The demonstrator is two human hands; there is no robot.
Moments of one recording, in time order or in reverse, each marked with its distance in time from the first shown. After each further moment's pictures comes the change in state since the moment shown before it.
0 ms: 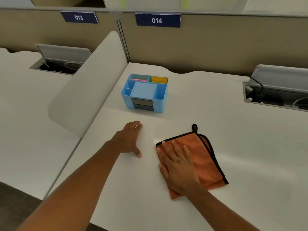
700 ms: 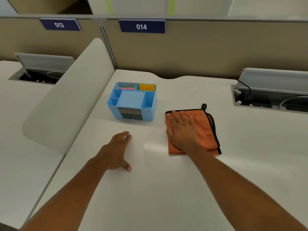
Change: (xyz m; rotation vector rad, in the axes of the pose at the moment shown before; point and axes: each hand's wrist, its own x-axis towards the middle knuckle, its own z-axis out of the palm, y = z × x) left_hand 0.001 -0.005 0.002 -0.039 0.015 0.011; right_hand 0.134 0.106 -0.042 -0.042 0.095 0.231
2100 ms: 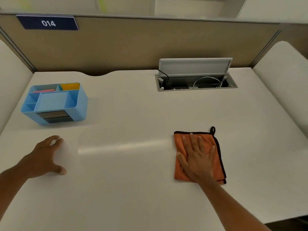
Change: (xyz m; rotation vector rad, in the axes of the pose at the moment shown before) left_hand 0.022 -0.013 0.013 -0.005 -0.066 -0.032; right_hand -0.299 0.186 -0.011 -0.023 0.064 0.544
